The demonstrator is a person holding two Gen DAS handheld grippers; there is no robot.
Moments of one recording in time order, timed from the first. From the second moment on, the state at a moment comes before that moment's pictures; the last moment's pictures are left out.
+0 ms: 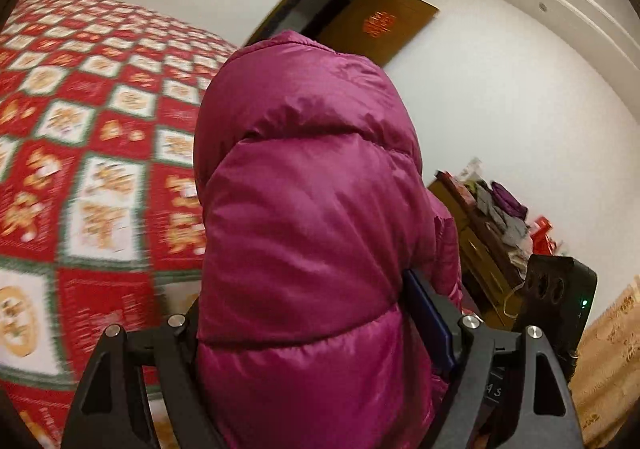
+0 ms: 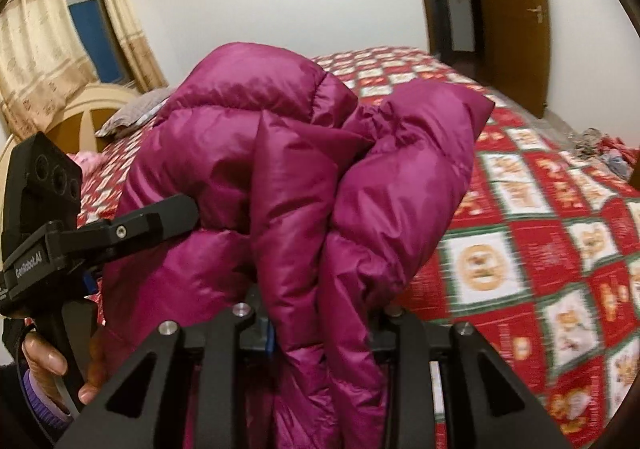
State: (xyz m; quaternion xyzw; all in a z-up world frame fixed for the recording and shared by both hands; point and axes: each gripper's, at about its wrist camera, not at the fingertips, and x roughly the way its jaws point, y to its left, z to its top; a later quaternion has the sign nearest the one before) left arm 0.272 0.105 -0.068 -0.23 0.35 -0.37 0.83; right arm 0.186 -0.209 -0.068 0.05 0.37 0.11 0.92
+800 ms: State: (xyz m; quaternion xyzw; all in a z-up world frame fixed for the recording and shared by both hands) left arm 0.309 -0.023 -0.111 -0.22 0.44 -0.37 0.79; right arm 0.218 -0.326 -0.093 0.01 0.41 0.01 0.91
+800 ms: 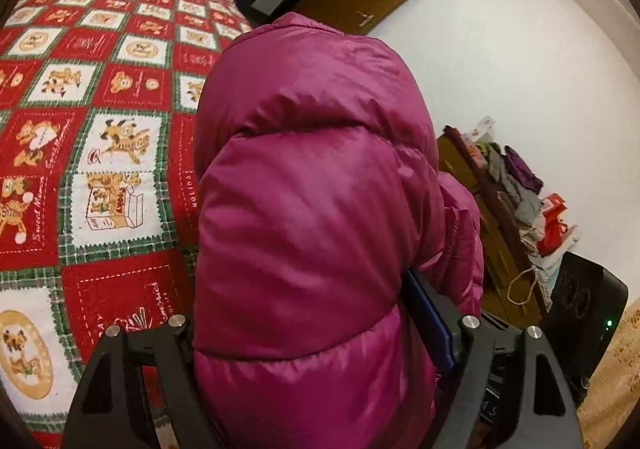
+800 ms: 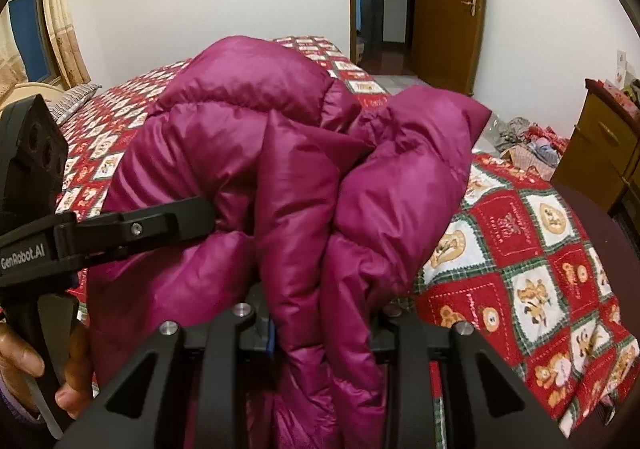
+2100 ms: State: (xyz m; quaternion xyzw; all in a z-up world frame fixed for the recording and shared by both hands) left arm 0.331 -0.057 -0.155 -0.10 0.47 -0.23 0.84; right arm 0.241 -0.369 -0.134 0.08 0.44 0.03 0.89
